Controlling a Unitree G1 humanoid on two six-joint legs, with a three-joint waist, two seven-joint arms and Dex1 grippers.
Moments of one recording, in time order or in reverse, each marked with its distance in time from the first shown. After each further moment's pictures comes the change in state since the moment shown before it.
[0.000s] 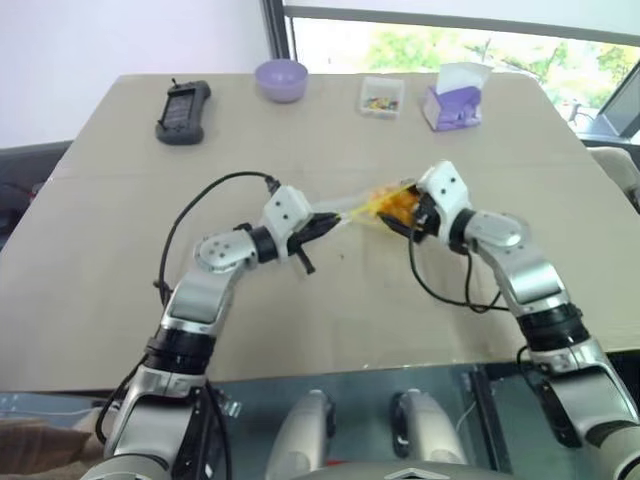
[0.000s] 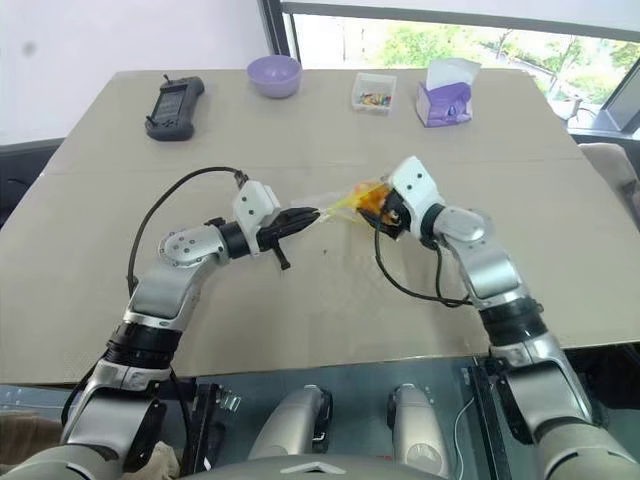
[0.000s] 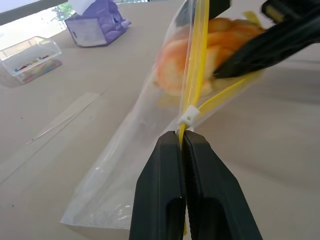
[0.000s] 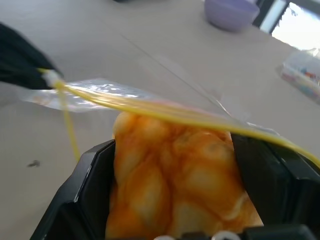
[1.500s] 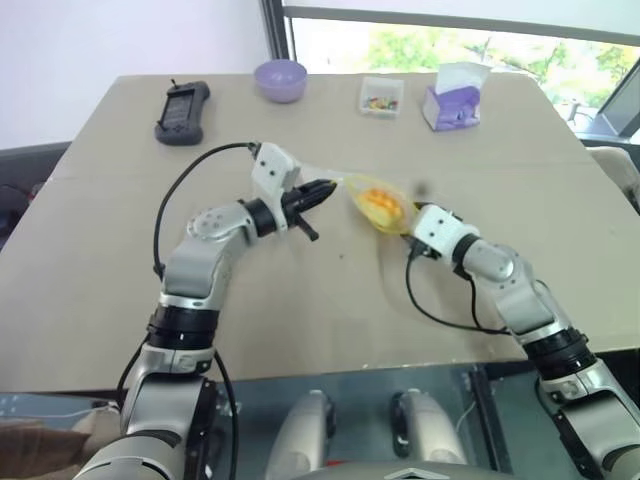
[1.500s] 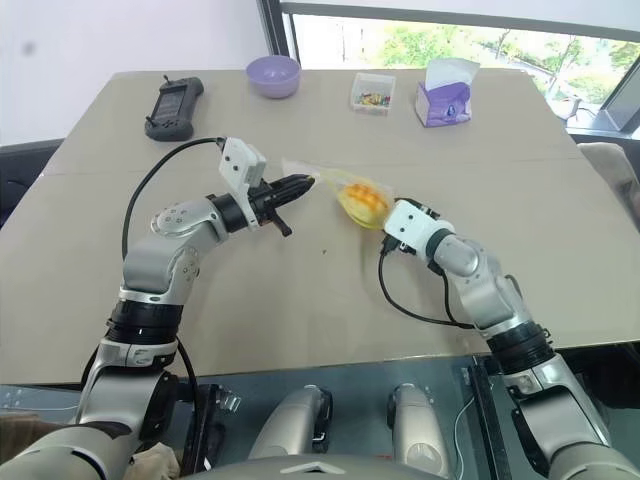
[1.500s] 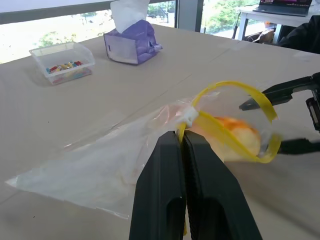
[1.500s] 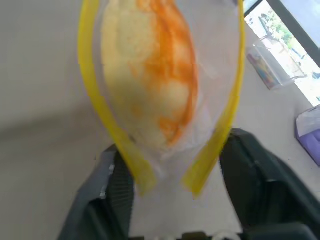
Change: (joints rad) left arm -0.109 -0.036 0.091 -0.032 -0.137 0.253 0.086; right arm 0.054 -0.025 0.070 0.069 -0.301 -0.120 -0.149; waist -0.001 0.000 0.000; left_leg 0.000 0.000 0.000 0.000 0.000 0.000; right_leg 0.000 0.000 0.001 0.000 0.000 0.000
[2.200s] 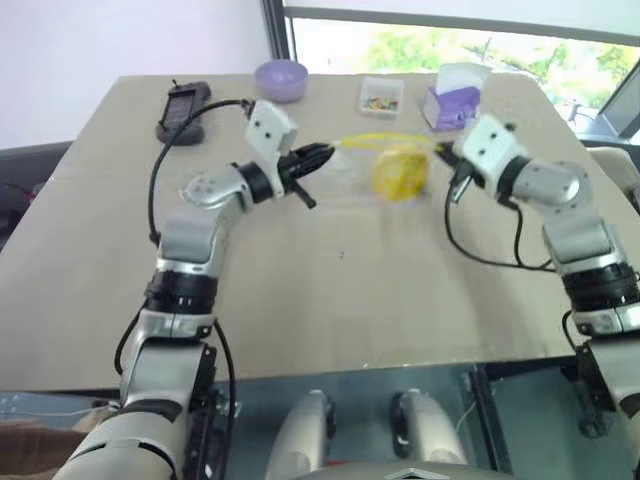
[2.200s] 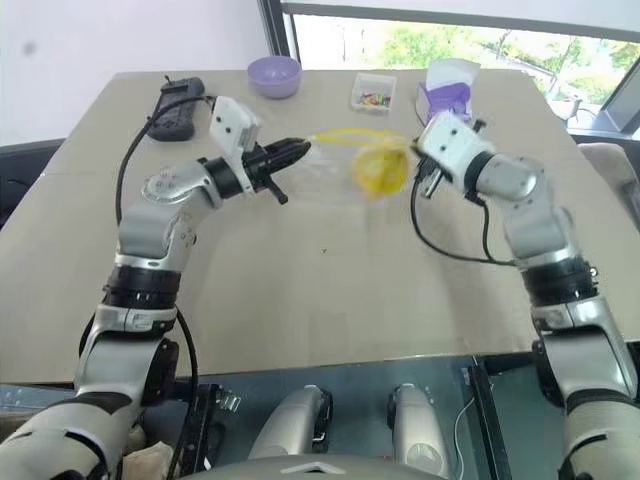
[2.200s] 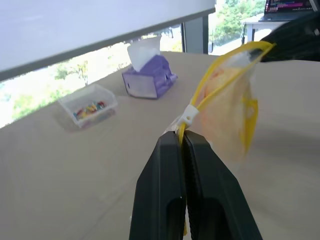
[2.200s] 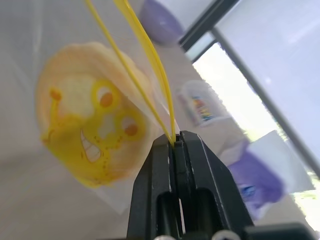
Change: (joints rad) left arm -0.225 0.005 -0.020 0.222 0.063 -0.170 -0.037; right arm -0.367 -0.141 -0.104 0.274 0.083 -0.142 0.106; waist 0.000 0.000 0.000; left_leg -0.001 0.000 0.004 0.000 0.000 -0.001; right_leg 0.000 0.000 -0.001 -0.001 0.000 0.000
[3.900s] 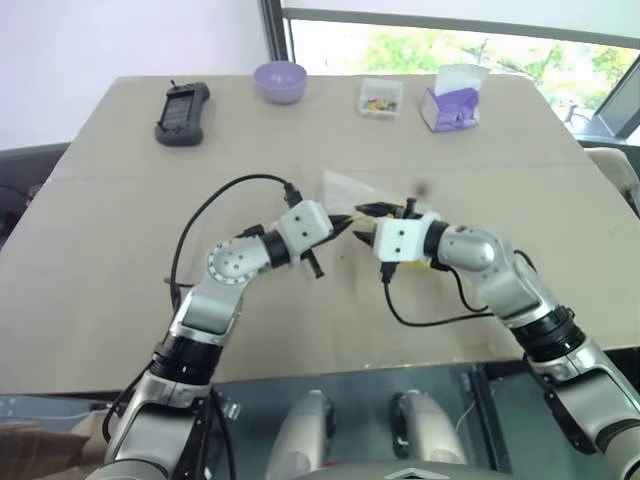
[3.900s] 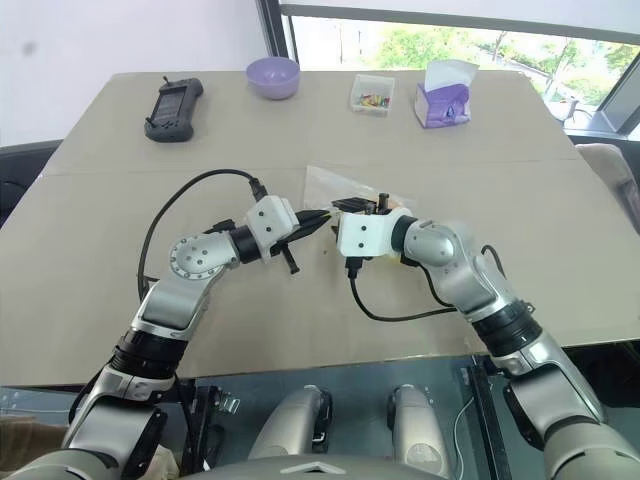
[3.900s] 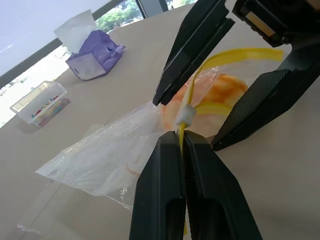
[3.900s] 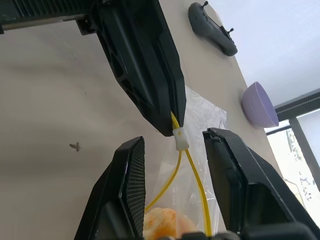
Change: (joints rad) left arm 0.384 0.033 -0.138 -0.274 0.222 -0.249 -0.005; right arm 0.236 0.155 0.243 -0.326 -0.186 -0.102 0.066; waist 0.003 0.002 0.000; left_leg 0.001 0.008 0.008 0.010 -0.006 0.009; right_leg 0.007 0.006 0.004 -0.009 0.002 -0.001
